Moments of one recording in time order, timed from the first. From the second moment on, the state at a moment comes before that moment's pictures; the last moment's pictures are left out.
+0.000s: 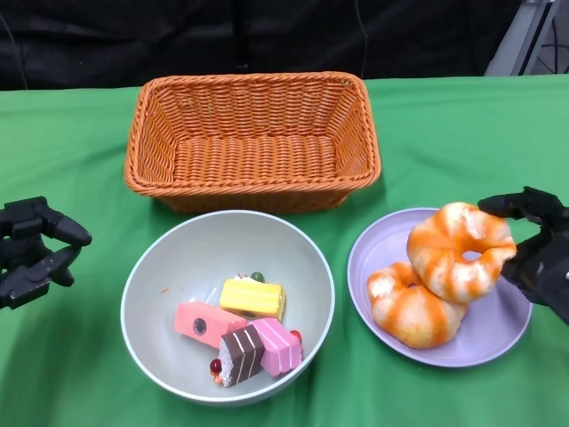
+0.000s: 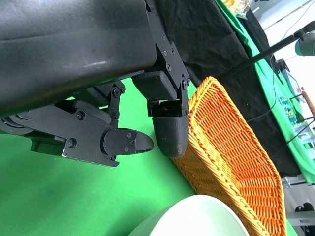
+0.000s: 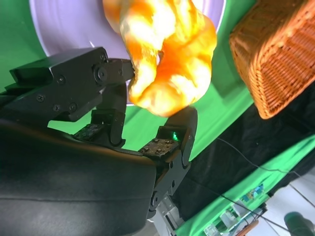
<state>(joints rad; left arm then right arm) -0.46 0.40 0.16 1.08 -0.03 -0.69 -0.34 -0.21 -0.29 0.00 0.28 -0.31 -0.07 0.04</state>
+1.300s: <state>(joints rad) -0.46 0.41 0.16 1.09 -0.03 -0.70 -0.34 -0.17 -0.52 0.12 -0.20 -0.57 0.38 0.35</state>
